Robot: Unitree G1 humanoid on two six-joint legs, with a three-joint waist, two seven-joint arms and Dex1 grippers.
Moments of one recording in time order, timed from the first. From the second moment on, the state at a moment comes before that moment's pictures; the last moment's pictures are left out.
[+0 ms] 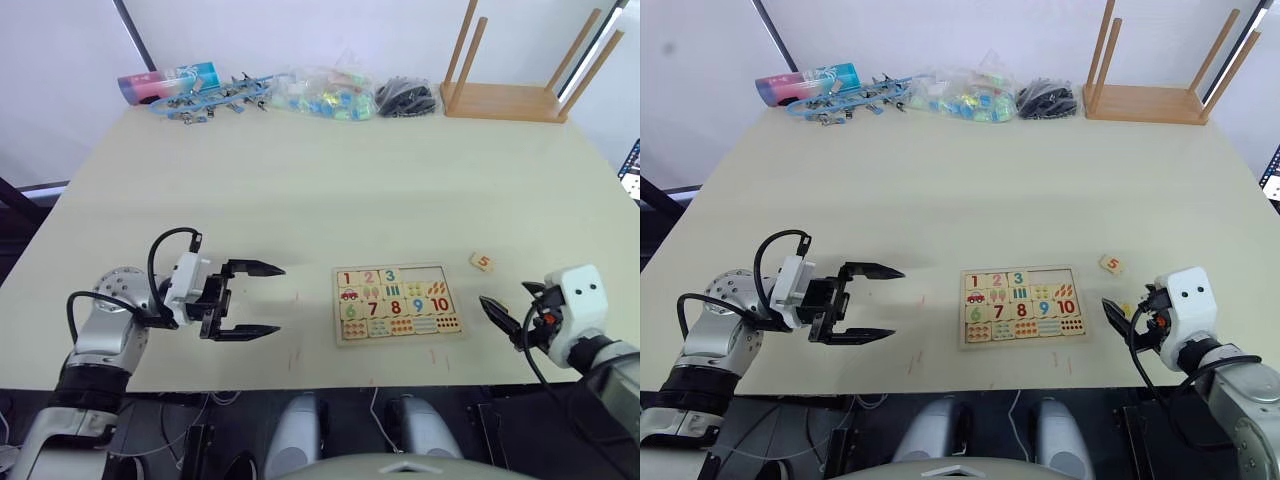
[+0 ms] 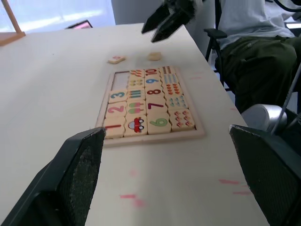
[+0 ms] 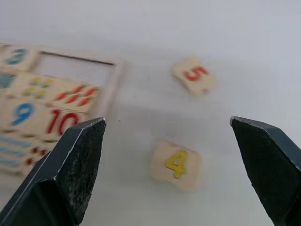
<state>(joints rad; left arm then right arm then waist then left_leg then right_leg) -0.22 0.79 -0.01 0.20 -0.62 -0.21 -1.58 0.29 -0.55 -0.40 -0.74 0.48 0.86 0.51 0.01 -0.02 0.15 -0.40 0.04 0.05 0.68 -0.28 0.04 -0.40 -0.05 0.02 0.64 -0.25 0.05</state>
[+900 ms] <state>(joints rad) -0.19 0.76 0.03 0.14 -0.58 -0.17 -1.58 -0.12 -0.85 -0.12 0.41 0.28 -0.23 1.45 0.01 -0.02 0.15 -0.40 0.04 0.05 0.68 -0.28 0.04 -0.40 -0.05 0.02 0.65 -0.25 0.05</state>
